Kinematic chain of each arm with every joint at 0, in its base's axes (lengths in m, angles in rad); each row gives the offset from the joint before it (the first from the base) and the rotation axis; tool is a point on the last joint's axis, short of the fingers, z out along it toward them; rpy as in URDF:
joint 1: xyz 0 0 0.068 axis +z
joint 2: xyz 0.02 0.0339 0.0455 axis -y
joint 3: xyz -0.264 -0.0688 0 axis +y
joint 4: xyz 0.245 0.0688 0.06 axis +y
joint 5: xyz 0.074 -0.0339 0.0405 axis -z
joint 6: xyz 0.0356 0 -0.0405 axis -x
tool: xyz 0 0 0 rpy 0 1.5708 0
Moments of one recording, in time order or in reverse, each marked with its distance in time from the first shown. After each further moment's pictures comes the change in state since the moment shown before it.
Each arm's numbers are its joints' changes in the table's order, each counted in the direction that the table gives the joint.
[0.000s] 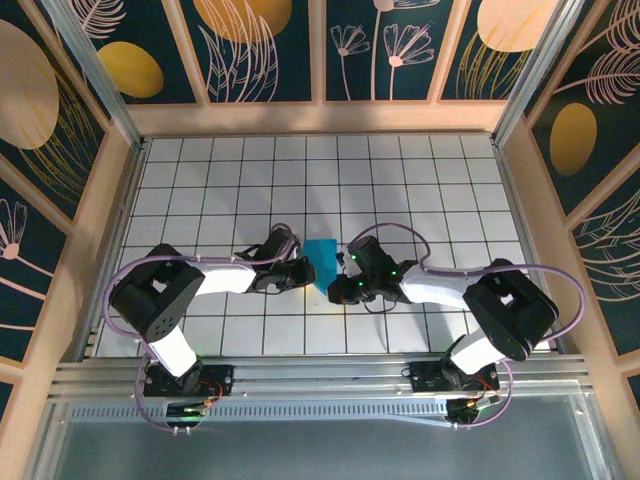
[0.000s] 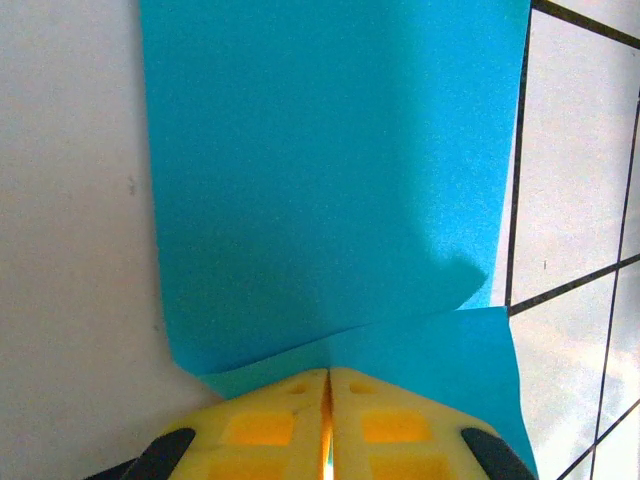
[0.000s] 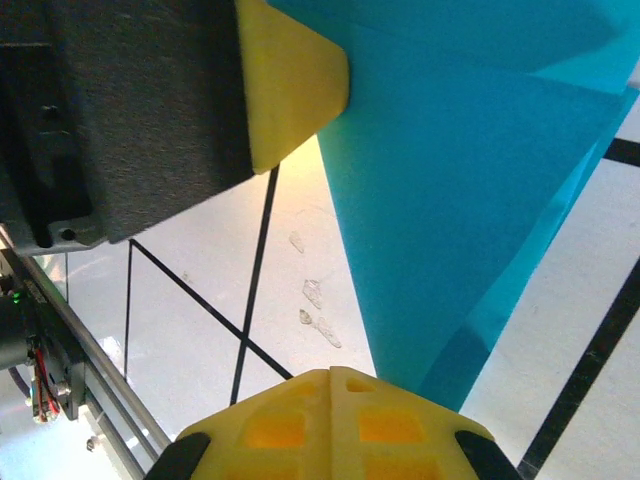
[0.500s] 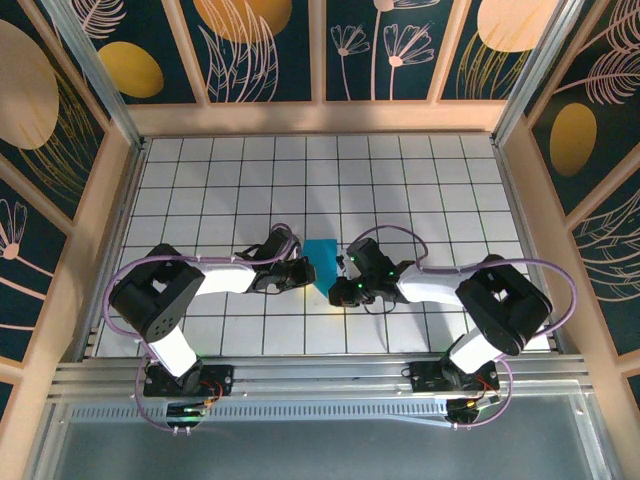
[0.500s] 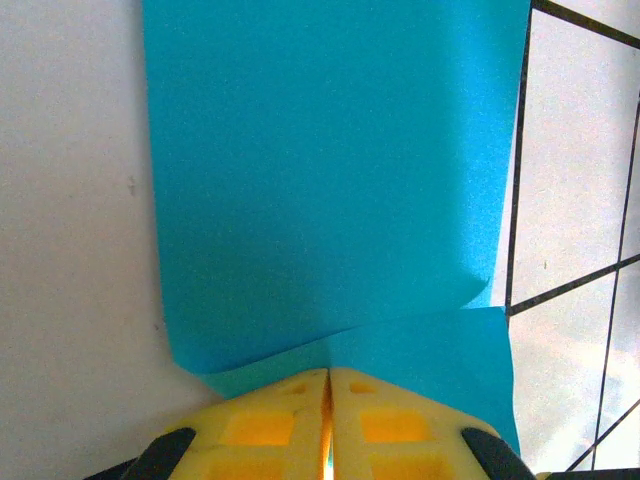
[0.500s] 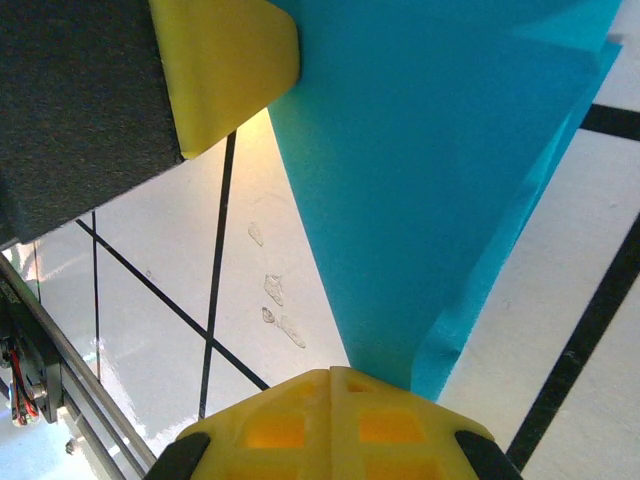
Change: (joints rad) left arm 0.000 0.000 0.000 0.001 0.000 0.000; right arm 0.000 -0.038 0.002 -0.003 0.000 0.000
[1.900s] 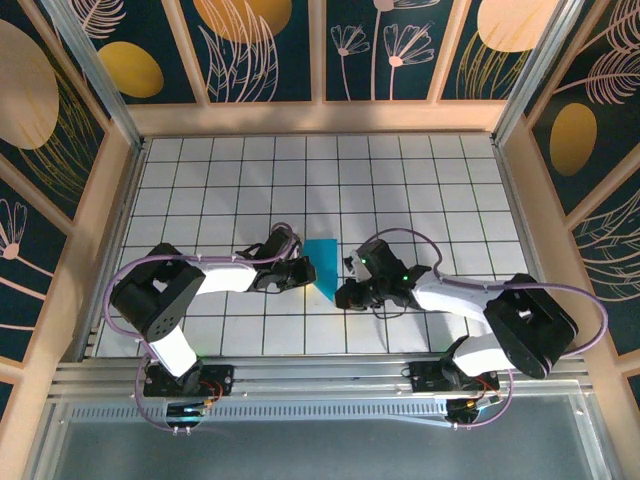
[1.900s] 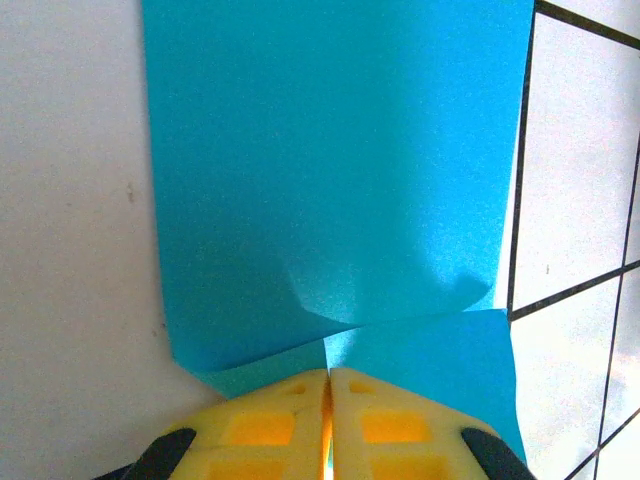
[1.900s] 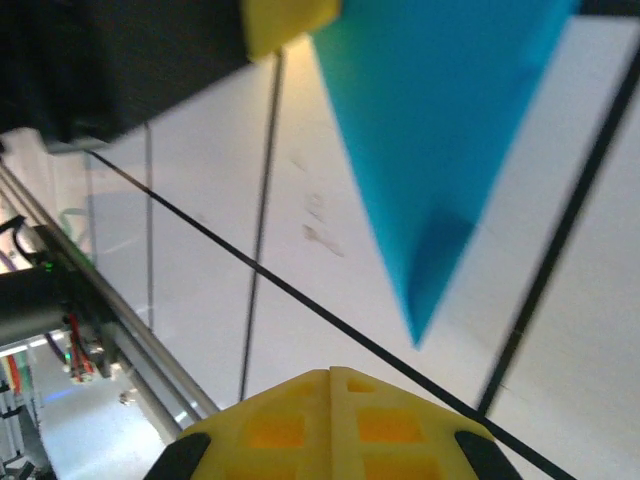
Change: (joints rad) left arm -0.002 -0.006 -0.017 0.022 -0.008 0.000; right arm -0.014 0.164 0.050 0.068 -0.057 -0.042
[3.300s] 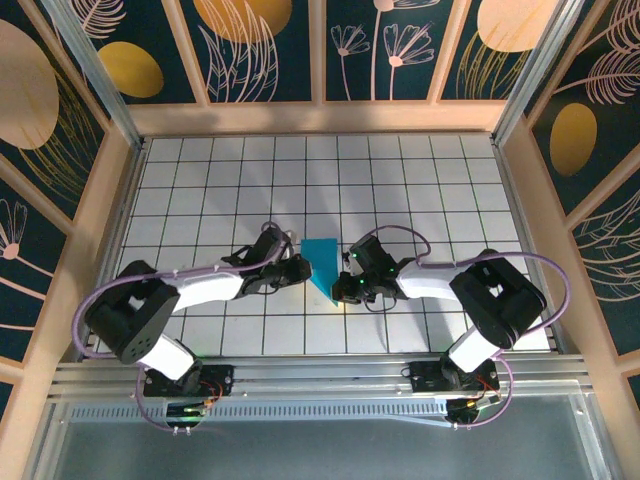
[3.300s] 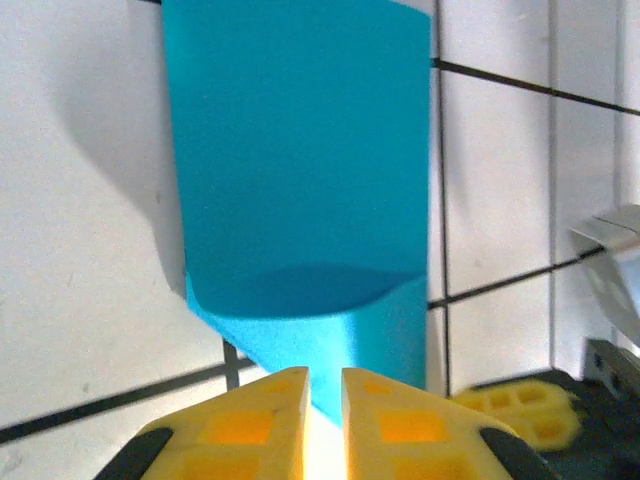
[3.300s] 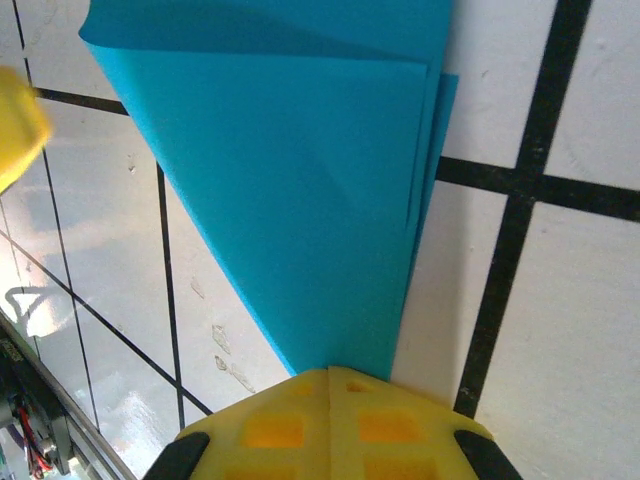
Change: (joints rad) left arm -0.003 0.188 0.090 -0.020 -0.043 -0.007; right arm -0.032 -0.208 -0.060 -0.066 0.081 -0.037
